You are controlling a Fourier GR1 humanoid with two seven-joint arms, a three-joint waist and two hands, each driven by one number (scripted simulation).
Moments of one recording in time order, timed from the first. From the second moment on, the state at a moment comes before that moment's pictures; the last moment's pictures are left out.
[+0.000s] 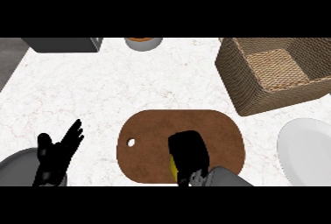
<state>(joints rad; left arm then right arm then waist) 0.11 0.26 -0.07 -1.45 0.13 0.07 0.23 -0.44 -0.16 0.88 -1.50 0.71 0.27 0.89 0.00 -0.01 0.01</state>
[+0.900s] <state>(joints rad) 0.14 0.25 -0.04 -1.46 0.11 0.05 0.21 -0.23 -0.36 0.83 -1.76 0.86 0.09 0.65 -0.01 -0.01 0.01</state>
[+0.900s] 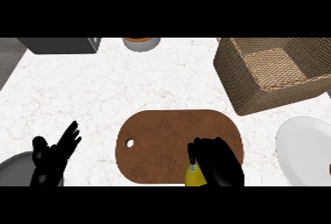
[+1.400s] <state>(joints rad) 0.15 0.25 -0.03 -1.49 0.12 0.04 0.23 -0.19 -0.26 0.53 -2.17 0.63 -0.08 0.68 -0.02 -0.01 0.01</state>
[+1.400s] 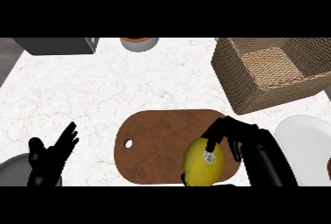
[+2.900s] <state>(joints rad) 0.11 0.22 -0.03 -1.48 0.08 0.02 0.25 -0.75 -0.54 -0.21 -1.52 0.29 0.16 0.55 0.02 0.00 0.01</state>
